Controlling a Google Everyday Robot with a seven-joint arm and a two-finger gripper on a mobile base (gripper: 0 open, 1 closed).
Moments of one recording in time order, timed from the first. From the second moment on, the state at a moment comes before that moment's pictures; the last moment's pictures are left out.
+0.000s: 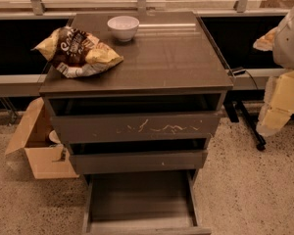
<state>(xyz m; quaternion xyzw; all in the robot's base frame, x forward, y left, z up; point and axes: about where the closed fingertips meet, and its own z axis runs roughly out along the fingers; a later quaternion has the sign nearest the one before) 0.438 -0.216 0.978 -0.60 0.78 -0.04 0.16</state>
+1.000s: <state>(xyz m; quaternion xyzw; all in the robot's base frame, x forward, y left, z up) 0.496 -0.159 0.974 -0.59 0.78 0.01 0.22</state>
